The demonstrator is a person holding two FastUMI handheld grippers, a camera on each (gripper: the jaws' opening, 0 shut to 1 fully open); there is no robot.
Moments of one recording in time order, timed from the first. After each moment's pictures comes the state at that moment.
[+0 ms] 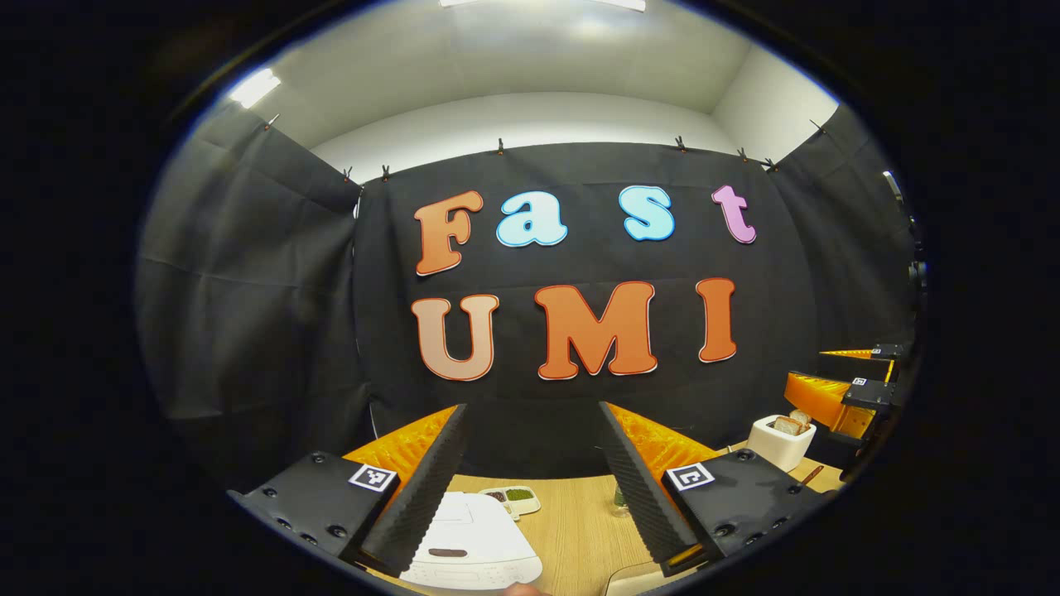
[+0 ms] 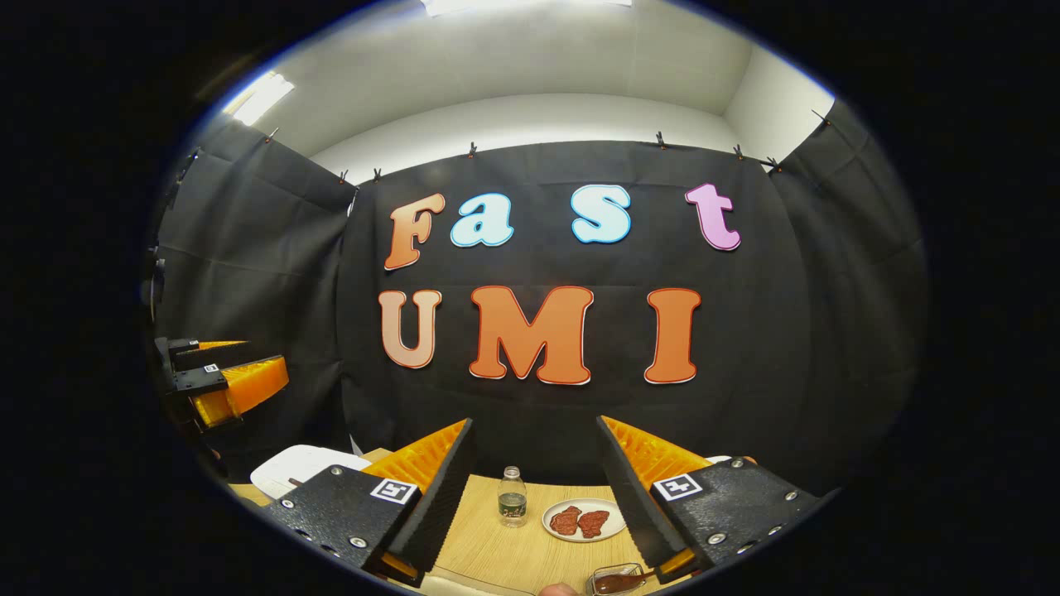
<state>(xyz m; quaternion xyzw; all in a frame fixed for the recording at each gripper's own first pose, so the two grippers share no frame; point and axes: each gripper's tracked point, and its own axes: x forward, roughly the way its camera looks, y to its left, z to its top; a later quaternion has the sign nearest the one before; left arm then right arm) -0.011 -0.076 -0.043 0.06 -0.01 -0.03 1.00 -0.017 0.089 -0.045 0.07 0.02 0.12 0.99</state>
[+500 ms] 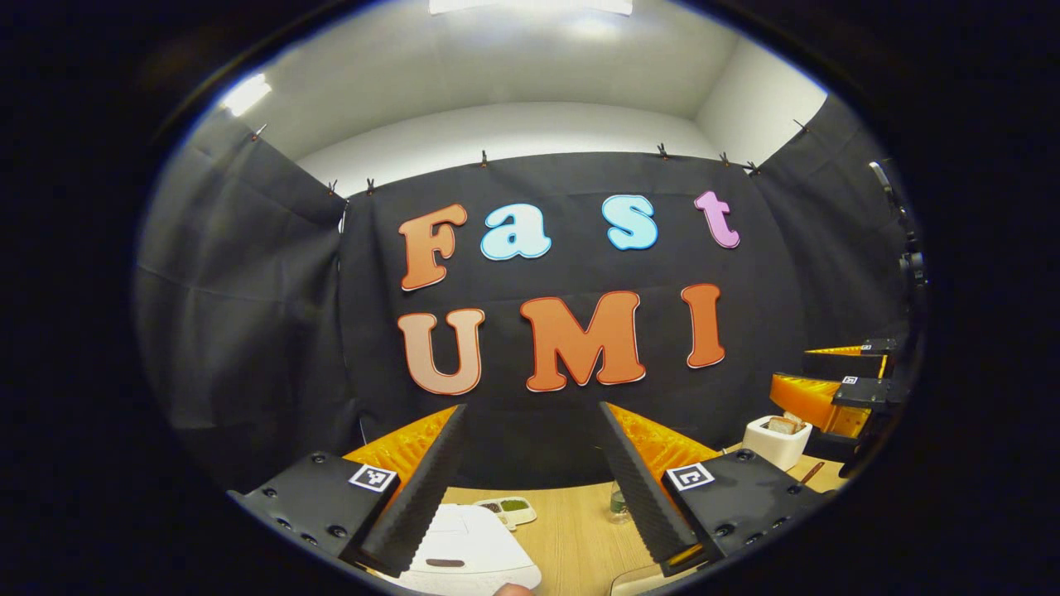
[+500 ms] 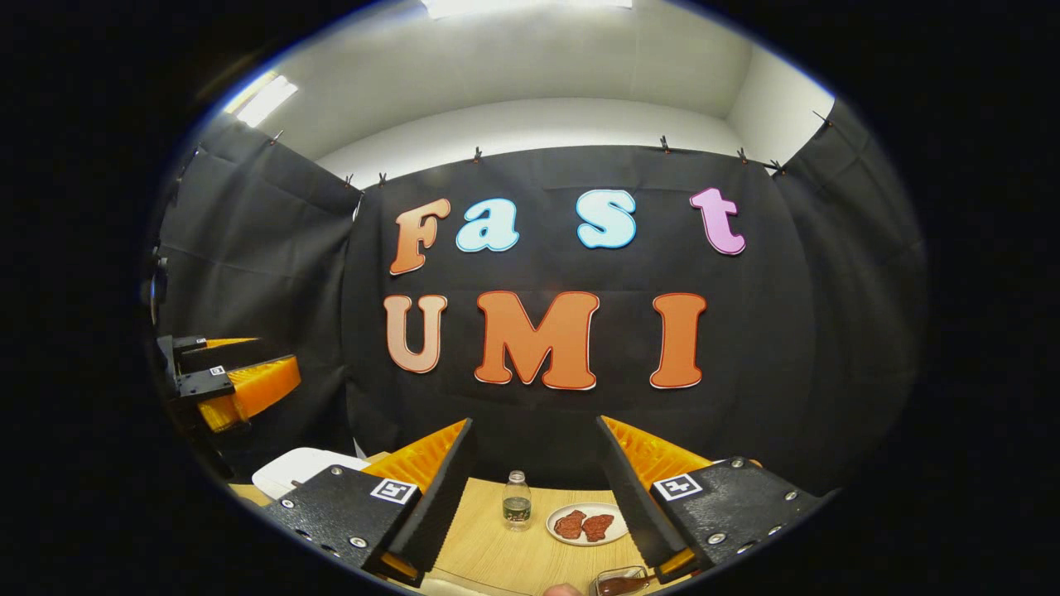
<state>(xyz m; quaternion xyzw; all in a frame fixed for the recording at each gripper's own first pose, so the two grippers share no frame) -0.008 -0.083 -0.038 0.07 -0.03 -0.05 1.00 -0.017 0.094 -0.040 0.07 0.01 0.13 0.99</state>
